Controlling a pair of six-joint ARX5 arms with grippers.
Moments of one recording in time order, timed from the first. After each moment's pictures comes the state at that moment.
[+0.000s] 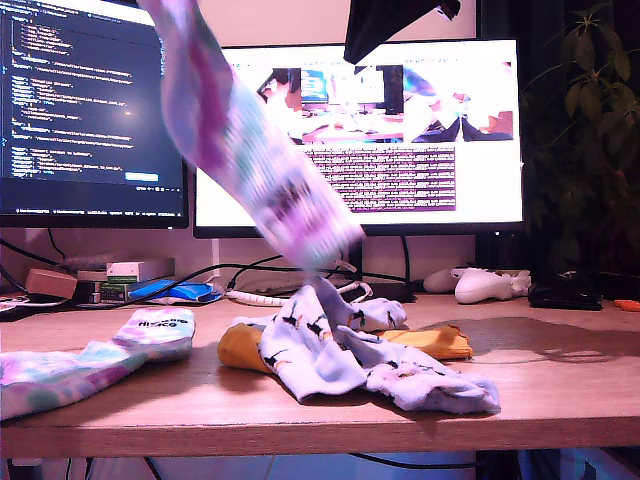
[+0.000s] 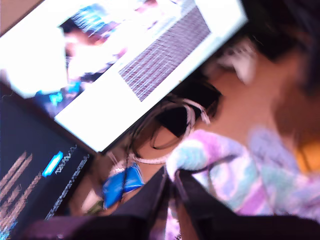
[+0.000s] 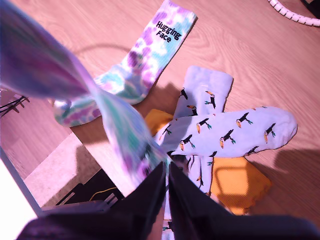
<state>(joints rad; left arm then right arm) -0.55 1.10 1.37 -0.61 -0.14 0.35 0.55 1.81 2.05 -1.27 -0.28 -0.21</state>
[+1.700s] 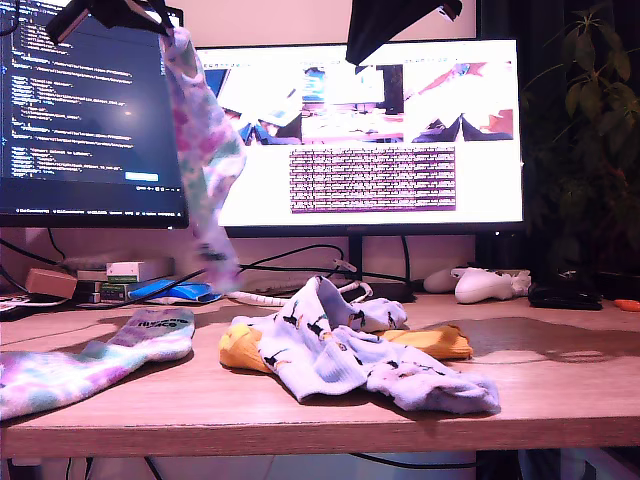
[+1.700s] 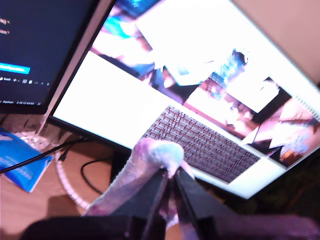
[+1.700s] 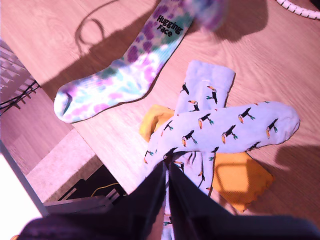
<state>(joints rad) -0.26 1.49 1.40 -0.07 0.06 -0.75 0.55 1.81 2.05 -1.29 -0.28 -0.21</state>
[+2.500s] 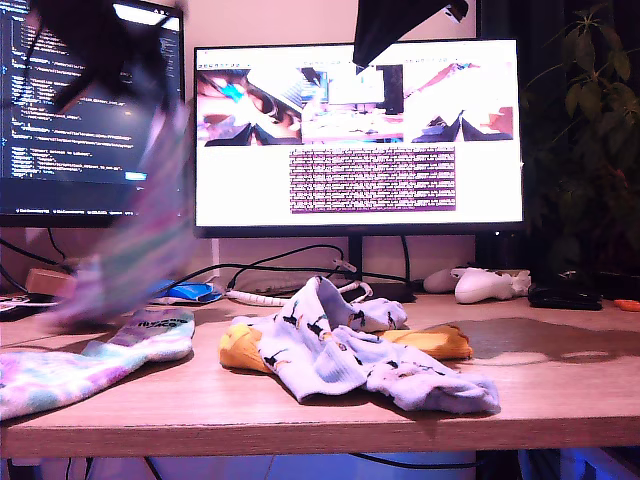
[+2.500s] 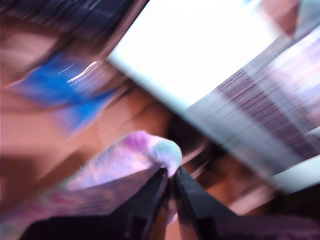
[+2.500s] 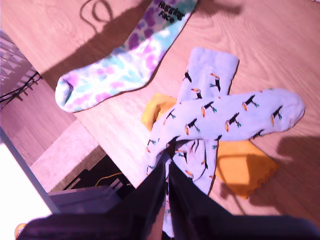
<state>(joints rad) -0.25 1.59 1.40 -0.11 0.08 -0.86 0.55 1.81 2.05 -1.33 -0.28 -0.21</state>
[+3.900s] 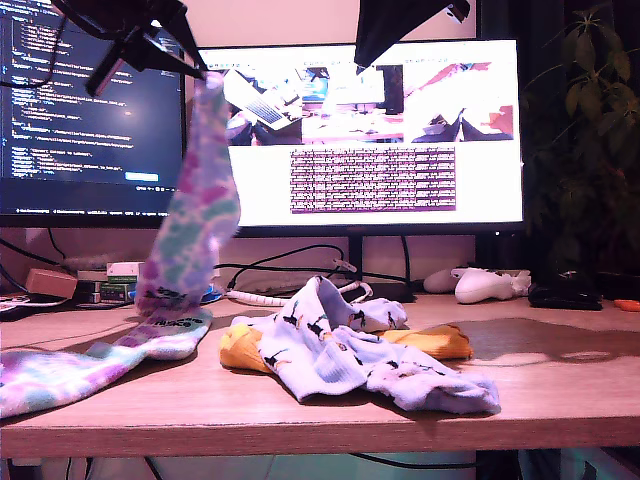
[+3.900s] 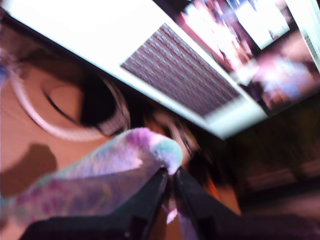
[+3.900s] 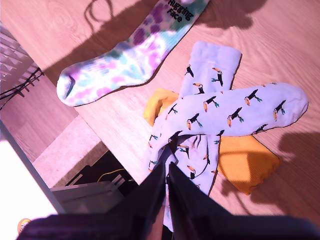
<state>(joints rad) -0.27 1.57 1.40 -0.18 0.38 -0.85 0.55 1.81 2.05 -1.35 -0.28 -0.21</state>
